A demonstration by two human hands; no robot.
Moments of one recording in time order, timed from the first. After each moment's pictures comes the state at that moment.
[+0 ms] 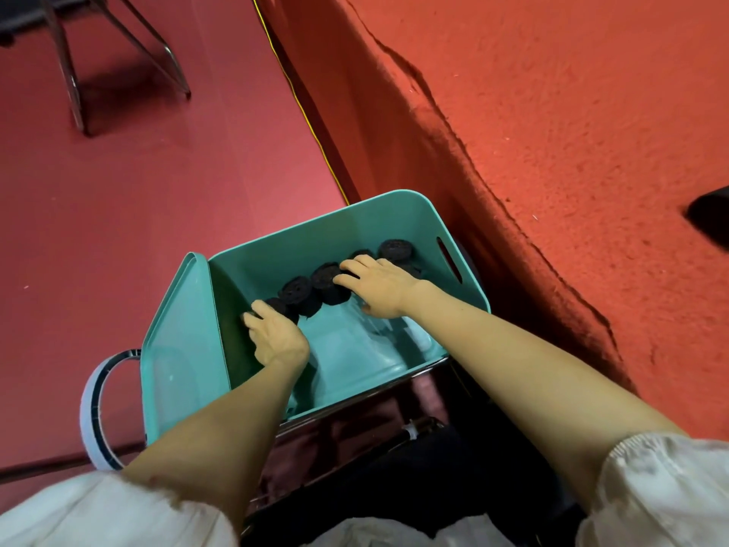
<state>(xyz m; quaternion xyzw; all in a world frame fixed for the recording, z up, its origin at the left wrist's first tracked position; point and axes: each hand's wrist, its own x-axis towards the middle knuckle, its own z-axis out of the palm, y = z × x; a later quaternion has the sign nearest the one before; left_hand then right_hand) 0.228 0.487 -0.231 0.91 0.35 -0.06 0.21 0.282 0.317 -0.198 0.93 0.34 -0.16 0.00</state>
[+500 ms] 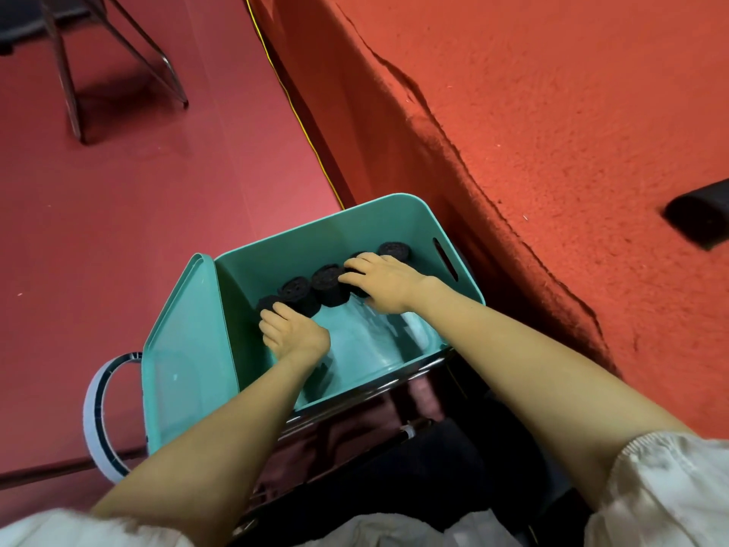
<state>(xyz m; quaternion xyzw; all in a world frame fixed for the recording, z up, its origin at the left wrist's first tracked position) 0.220 0.461 -0.214 0.92 0.31 -0.13 0.18 0.280 0.308 -0.184 0.93 0.33 -0.17 0.00</state>
